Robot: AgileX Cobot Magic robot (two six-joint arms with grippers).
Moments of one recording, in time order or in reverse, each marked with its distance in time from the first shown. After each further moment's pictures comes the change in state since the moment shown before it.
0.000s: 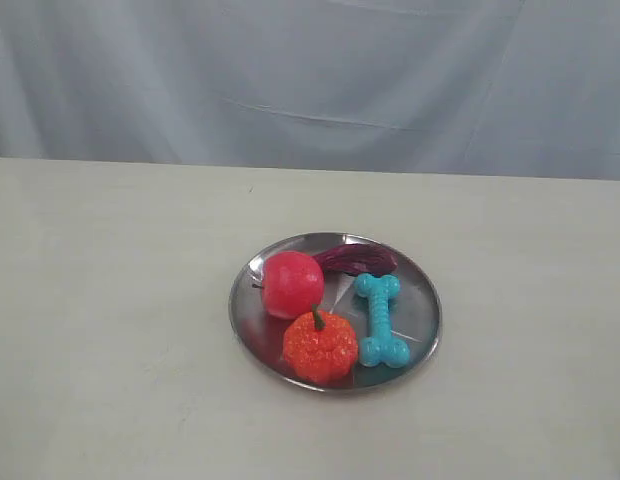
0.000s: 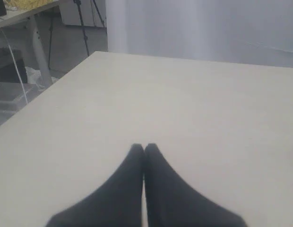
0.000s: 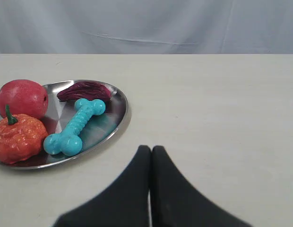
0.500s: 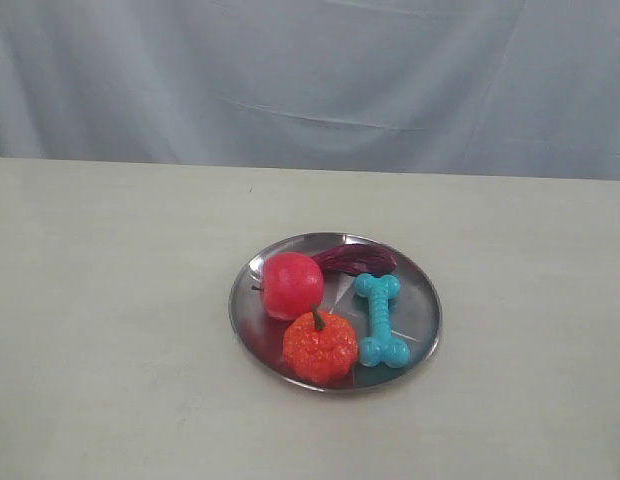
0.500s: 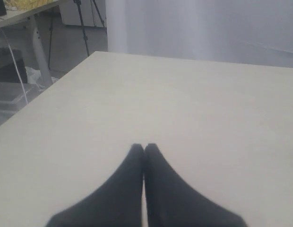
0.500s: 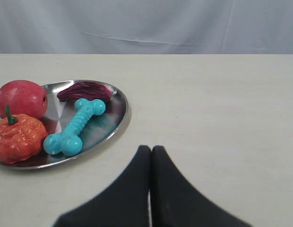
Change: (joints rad) left arm 0.000 0.000 0.000 0.000 0.000 0.000; right arm 0.000 0.000 0.000 0.000 0.000 0.000
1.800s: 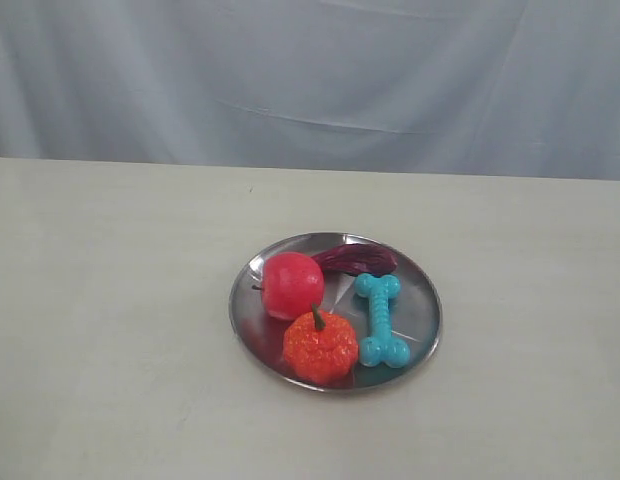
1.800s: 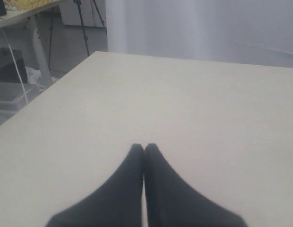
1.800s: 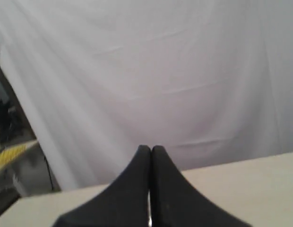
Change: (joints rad) left arm 0.000 0.000 0.000 0.000 0.000 0.000; right arm 0.070 0.350 -0.450 0.033 -0.206 0.268
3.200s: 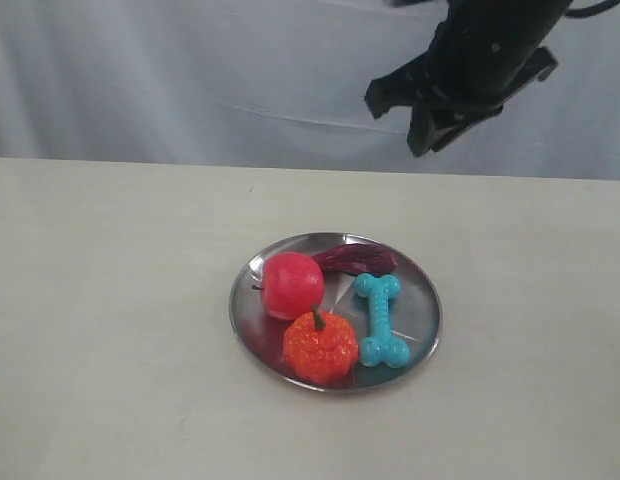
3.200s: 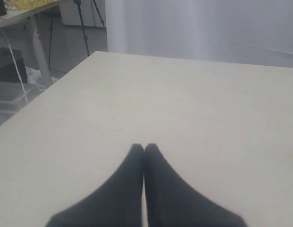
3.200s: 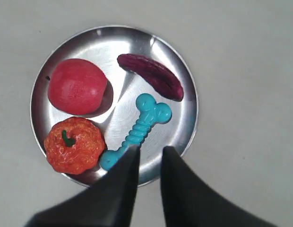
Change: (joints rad) left arm 0.000 0.000 0.000 0.000 0.000 0.000; right arm 0.210 1.423 -1.323 -0.050 1.075 -0.403
